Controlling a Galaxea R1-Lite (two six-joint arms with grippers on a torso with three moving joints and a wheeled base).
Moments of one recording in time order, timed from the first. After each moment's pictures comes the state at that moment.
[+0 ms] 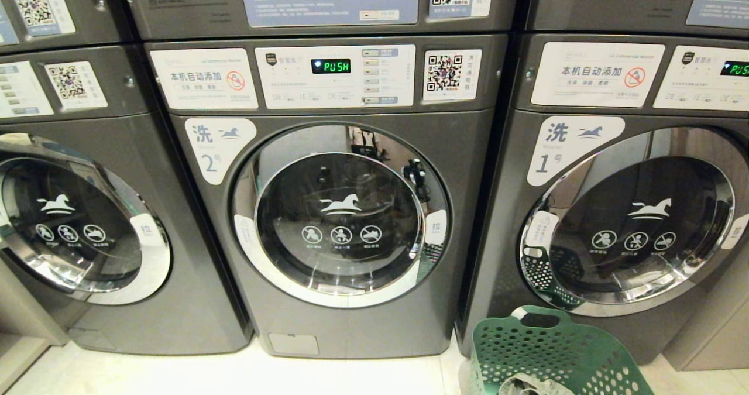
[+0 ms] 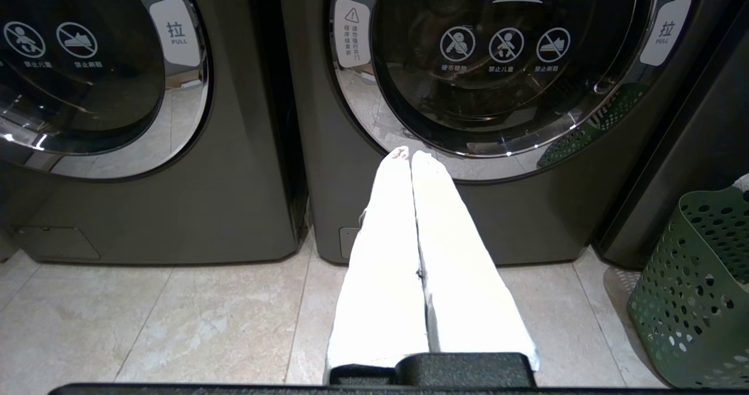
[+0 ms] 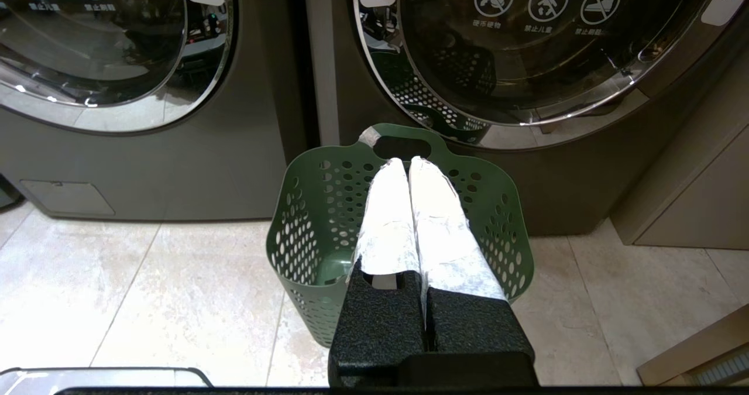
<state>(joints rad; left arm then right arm) 0.00 0.00 0.00 0.00 0.00 0.01 -0.01 0.00 -0.09 0.23 -0.02 -0.02</state>
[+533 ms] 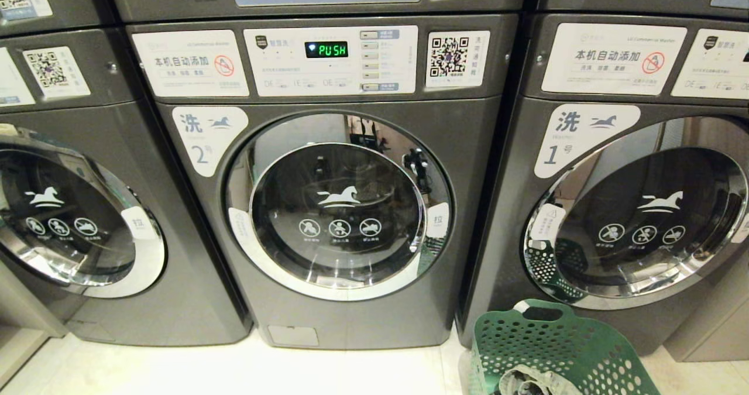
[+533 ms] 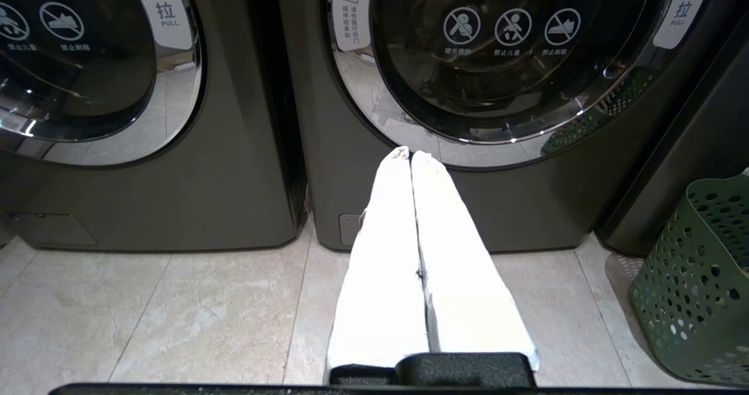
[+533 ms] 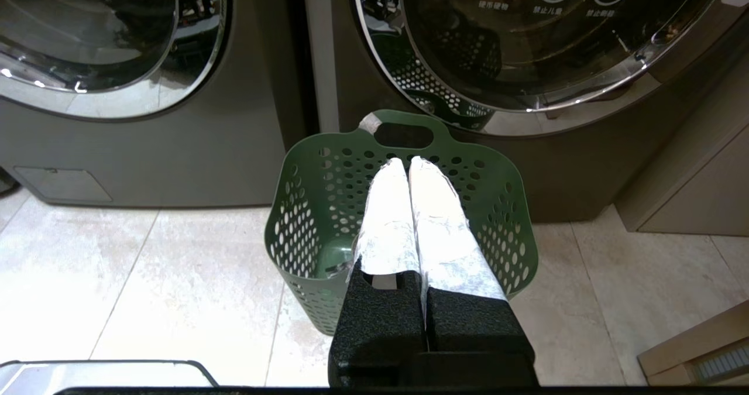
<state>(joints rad) 0.00 0.00 0.00 0.00 0.00 0.01 -0.01 0.00 -0.09 0.23 -0.02 -0.02</state>
